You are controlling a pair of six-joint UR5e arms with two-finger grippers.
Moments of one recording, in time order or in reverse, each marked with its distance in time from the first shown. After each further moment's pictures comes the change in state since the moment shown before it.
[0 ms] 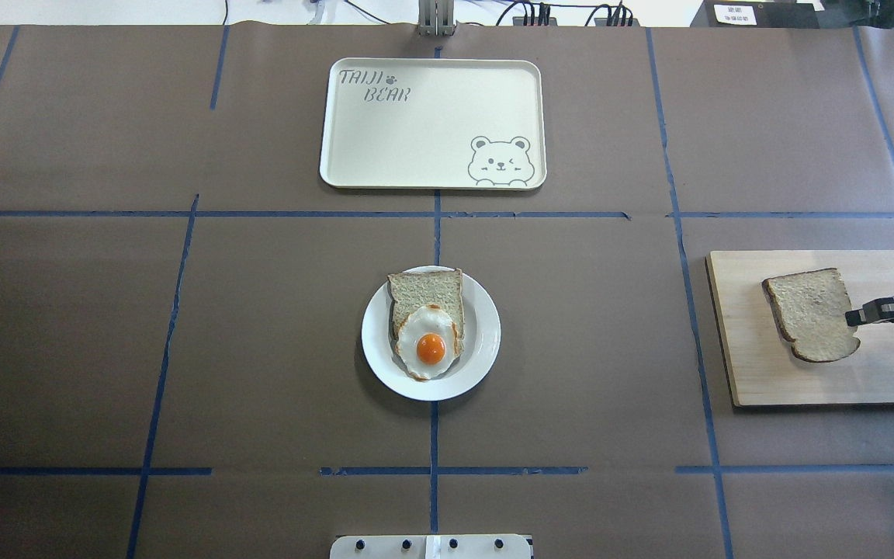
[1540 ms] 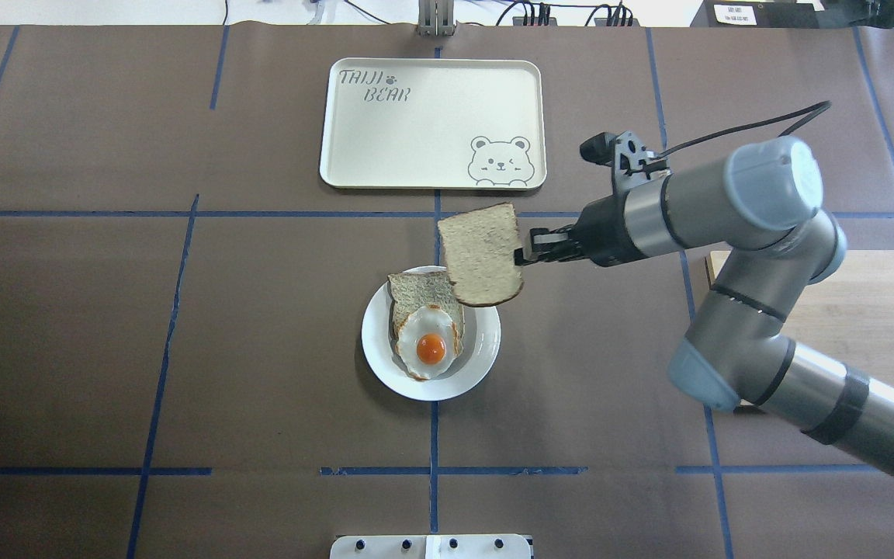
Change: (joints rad) left arm 0.000 -0.009 -0.002 0.000 -0.003 0.000; right arm -0.402 0.625 0.102 -0.172 -0.294 0.440
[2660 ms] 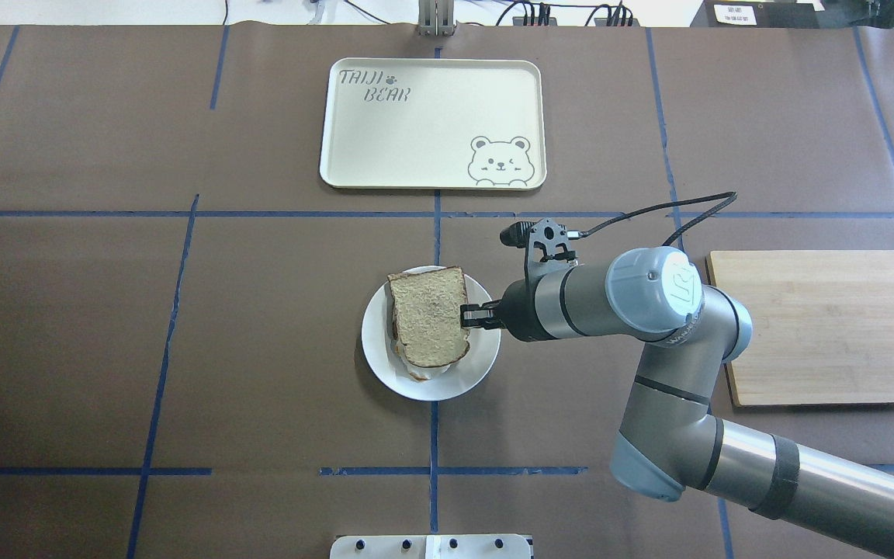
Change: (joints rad) left arm 0.000 -0.003 0.002 0.000 0.000 0.000; right arm -0.175 0.032 -0.031 -0.081 -0.196 0.015
